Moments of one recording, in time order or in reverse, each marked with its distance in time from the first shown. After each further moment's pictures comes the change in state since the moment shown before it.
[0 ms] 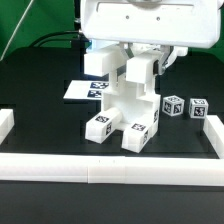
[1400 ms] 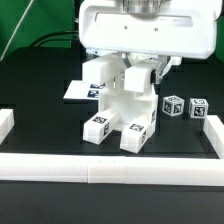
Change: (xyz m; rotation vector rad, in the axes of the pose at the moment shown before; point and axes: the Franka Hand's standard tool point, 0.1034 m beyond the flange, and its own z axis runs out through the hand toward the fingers) arm 0.000 0.006 0.019 -0.012 0.017 -0.049
